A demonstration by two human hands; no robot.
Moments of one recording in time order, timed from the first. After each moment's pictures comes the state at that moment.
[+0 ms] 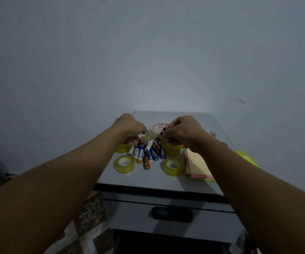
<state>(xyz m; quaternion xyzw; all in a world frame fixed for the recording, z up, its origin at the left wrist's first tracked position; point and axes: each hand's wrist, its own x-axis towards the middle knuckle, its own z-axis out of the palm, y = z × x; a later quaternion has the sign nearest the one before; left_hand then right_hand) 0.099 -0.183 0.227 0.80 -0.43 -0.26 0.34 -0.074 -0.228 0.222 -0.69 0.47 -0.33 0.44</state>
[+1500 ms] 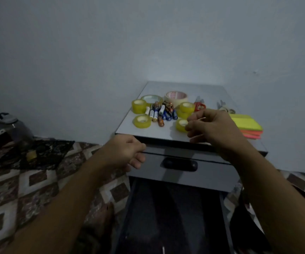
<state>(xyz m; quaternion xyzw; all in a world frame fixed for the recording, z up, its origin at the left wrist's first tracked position) 0.065 0.016 0.162 0.72 -0.41 -0.38 0.41 -0.141 -0.107 0.187 -0.67 0.40 -0.39 0.49</state>
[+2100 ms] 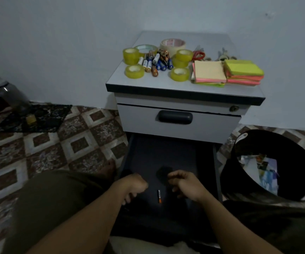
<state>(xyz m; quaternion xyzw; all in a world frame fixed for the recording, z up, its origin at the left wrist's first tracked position) 0.007 0.063 -0.047 0.78 -0.34 -0.52 -0.03 -0.182 -0.008 -0.078 -0.57 0.54 -0.09 0.61</state>
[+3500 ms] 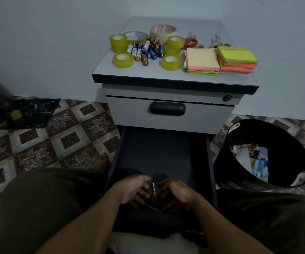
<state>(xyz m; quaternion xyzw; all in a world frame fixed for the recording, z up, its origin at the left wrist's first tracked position) -0.004 0.065 -0.105 0.70 -0.18 -0.68 0.15 -0.183 0.014 -0.114 -0.47 0.57 0.03 0.68</state>
